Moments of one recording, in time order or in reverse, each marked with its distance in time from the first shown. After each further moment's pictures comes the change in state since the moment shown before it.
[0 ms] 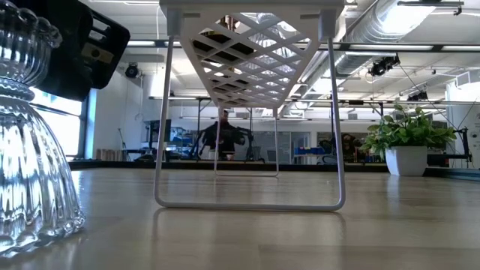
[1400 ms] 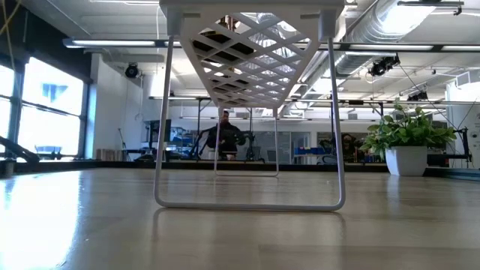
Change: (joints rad) left arm 0.000 -0.057 0.473 -0.543 0.004 0.057; right arm 0.083 0.000 0.000 -0.030 -0.007 -0.004
